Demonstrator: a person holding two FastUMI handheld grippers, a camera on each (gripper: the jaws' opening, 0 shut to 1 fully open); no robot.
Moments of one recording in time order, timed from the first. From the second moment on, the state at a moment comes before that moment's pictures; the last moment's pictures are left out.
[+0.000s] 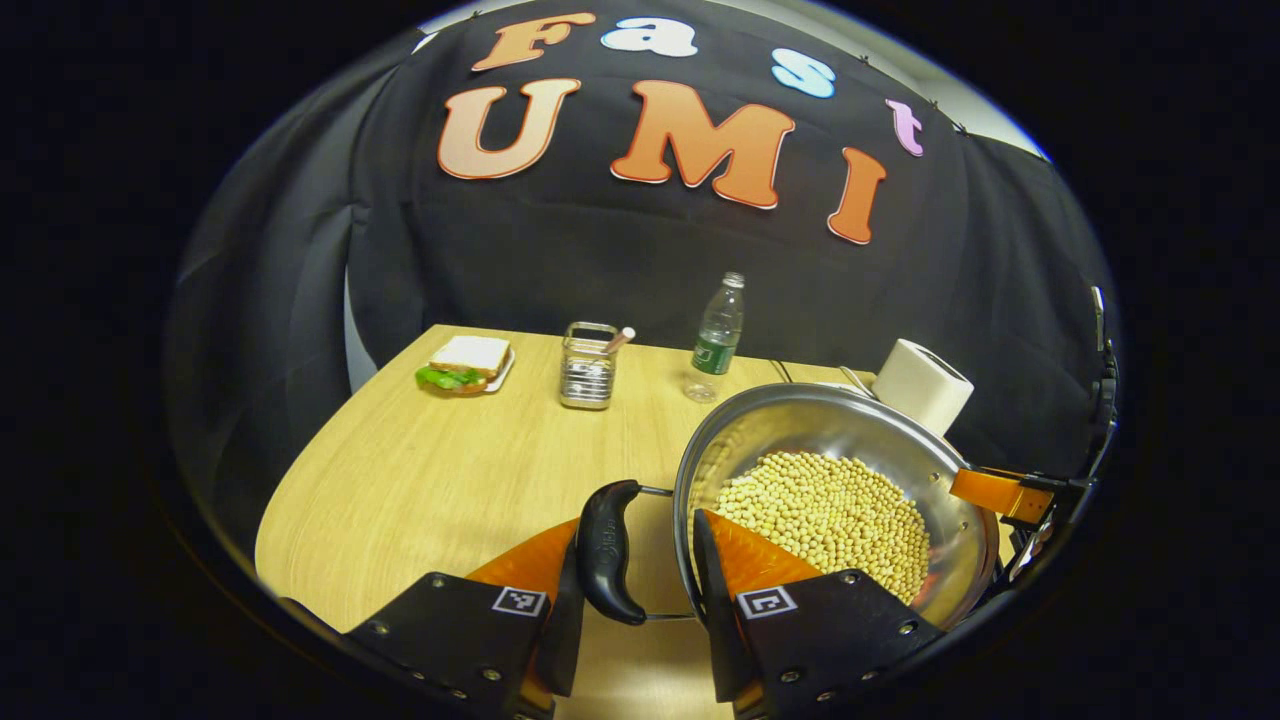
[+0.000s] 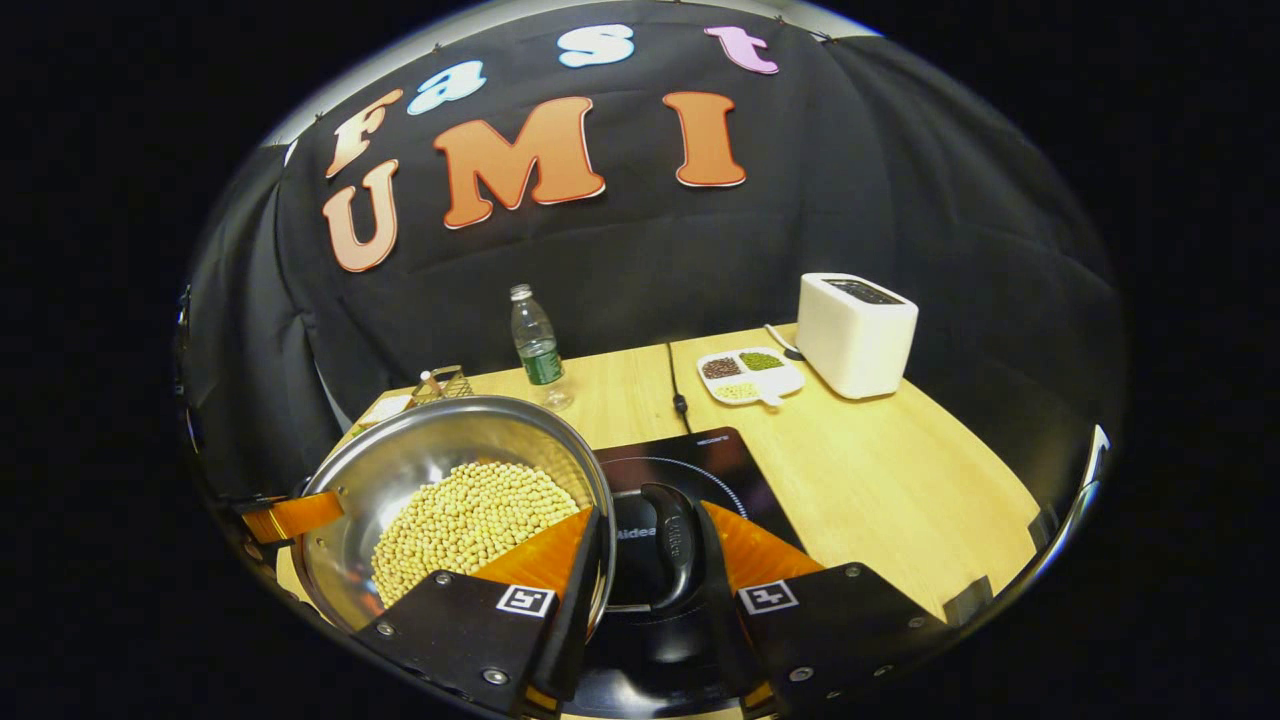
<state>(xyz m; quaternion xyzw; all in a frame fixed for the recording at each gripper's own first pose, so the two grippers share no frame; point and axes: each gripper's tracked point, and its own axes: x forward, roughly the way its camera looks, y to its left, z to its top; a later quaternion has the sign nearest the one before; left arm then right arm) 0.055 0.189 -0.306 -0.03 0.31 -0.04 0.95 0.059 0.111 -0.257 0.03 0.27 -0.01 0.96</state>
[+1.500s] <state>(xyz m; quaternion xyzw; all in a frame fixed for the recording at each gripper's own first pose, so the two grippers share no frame) 0.063 0.191 -0.282 0.02 0.27 -0.02 0.96 0.085 0.009 -0.268 0.03 0.26 -0.04 0.96</state>
